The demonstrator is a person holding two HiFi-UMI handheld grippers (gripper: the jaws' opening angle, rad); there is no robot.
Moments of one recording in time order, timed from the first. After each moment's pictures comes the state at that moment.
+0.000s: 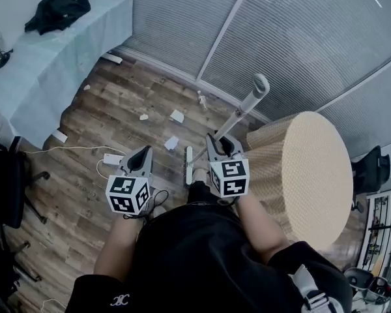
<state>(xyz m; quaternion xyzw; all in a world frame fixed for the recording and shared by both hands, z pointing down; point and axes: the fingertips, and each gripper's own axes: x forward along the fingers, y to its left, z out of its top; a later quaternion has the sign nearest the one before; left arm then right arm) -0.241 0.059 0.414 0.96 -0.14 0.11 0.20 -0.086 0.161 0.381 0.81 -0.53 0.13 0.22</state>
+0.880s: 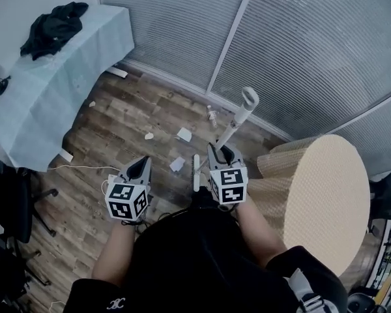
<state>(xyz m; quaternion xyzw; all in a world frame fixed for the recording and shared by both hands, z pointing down) -0.077 -0.004 0.444 0.95 -0.16 0.18 0.18 0.095 0.099 0.433 0.80 -0.55 0.16 0.19</state>
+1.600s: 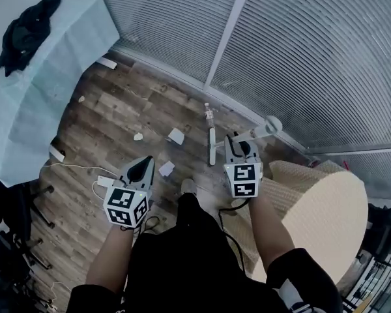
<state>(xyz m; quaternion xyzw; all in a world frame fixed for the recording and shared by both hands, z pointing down) 0.190 -0.051 0.479 0.94 -0.17 0.25 0.18 0.414 0.049 0.513 0.78 -0.55 0.18 0.24</state>
